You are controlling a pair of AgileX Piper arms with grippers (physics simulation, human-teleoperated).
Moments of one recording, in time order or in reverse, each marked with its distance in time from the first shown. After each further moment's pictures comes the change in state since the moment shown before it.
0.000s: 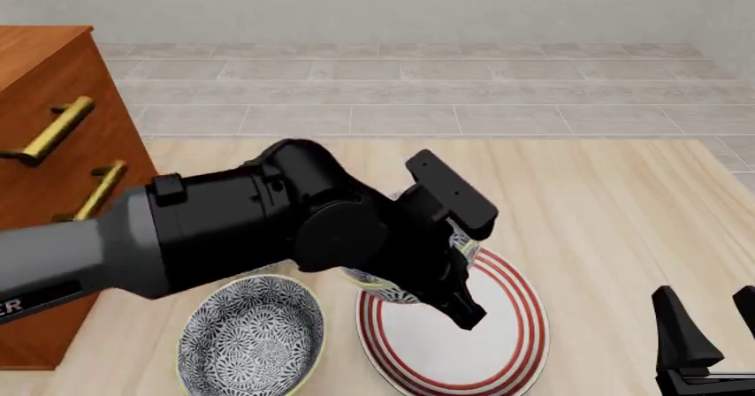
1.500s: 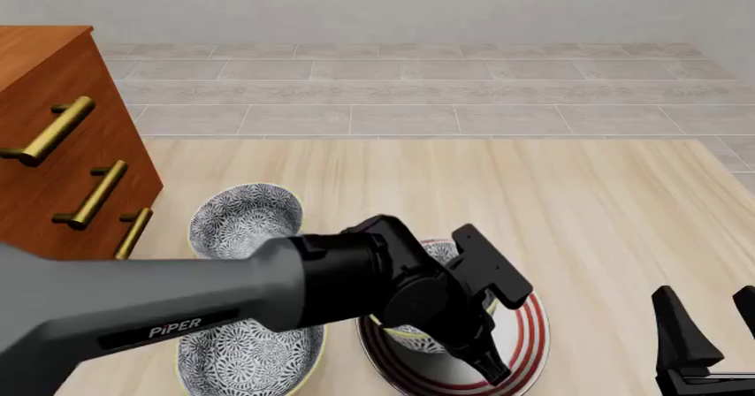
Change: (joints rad) left arm -0.062 0.222 0.012 -0.101 -0.014; right arm 0.000 0.000 0.000 0.000 0.000
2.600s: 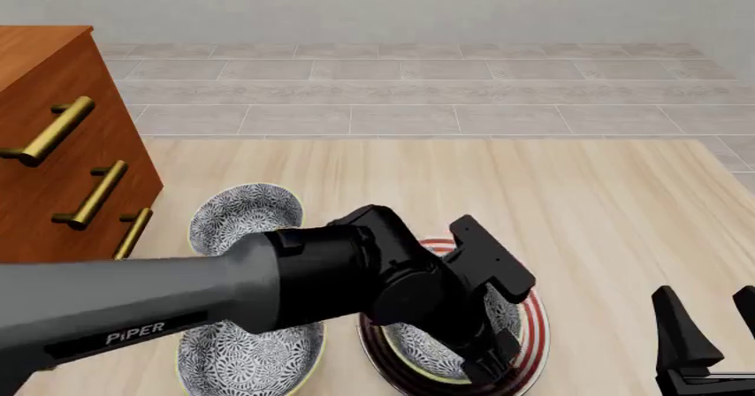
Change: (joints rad) left arm -0.015 -0.055 -0.004 0.038 -0.033; right arm 0.000 0.000 0.000 0.000 0.000
